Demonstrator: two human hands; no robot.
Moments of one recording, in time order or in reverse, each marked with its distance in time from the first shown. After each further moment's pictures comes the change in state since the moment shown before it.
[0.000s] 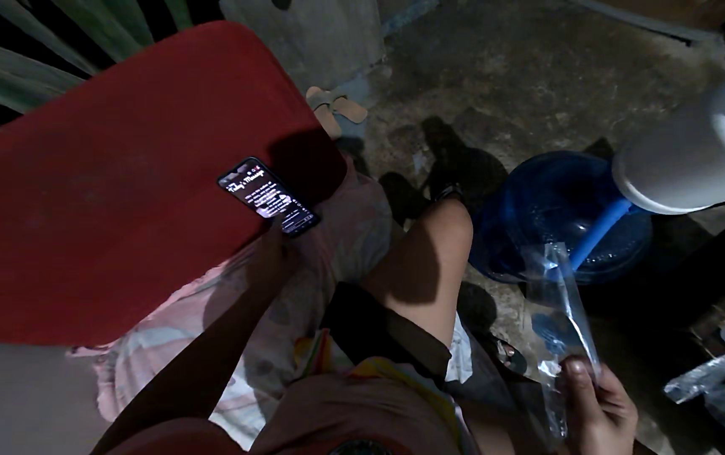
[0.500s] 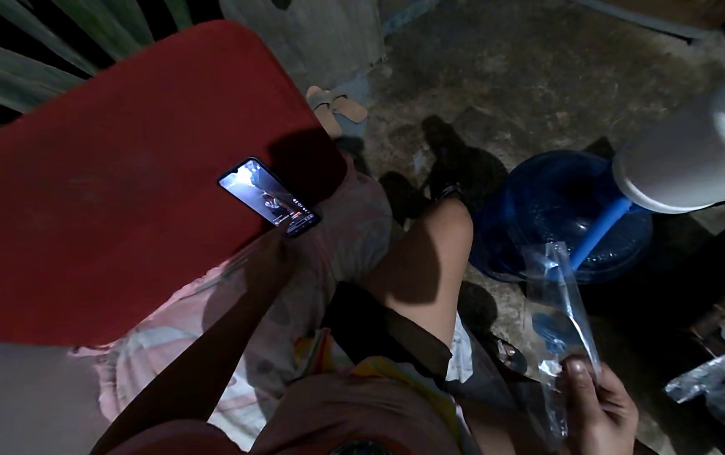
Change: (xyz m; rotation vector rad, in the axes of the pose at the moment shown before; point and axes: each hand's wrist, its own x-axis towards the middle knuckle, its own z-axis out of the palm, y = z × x) left_hand -0.009 0.002 -0.003 -0.017 0.049 0.065; right_hand -0.001 -0.001 0.001 0.003 0.003 0.008
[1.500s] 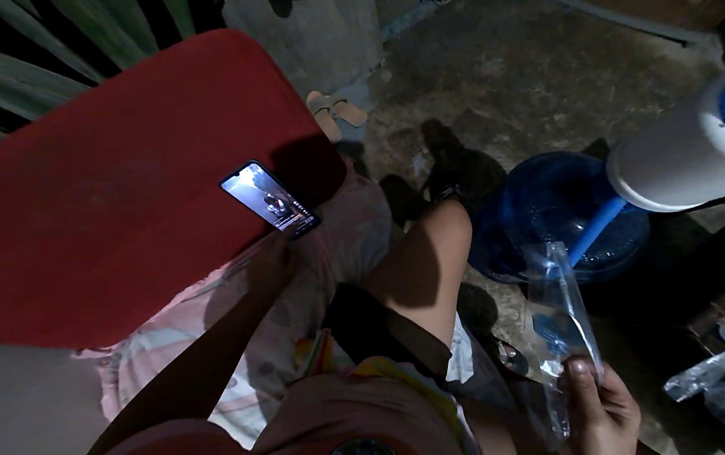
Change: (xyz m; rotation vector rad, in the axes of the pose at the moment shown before) left_hand 0.003 -0.004 0.002 0.057 -0.018 0.078; right_hand 0.000 -0.001 -0.002 0.011 0.007 -0.027
